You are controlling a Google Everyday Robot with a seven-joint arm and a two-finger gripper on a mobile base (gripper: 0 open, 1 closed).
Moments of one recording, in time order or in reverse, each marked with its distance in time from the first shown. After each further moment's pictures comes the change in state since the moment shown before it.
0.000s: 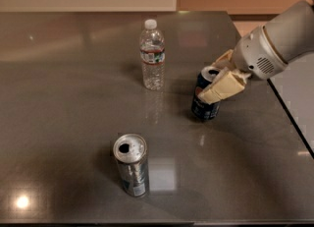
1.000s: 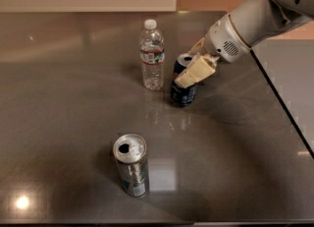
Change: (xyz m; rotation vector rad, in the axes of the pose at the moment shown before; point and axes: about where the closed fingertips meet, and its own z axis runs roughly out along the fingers) arm -0.047 -0.038 0.041 -0.043 -0.029 -0.032
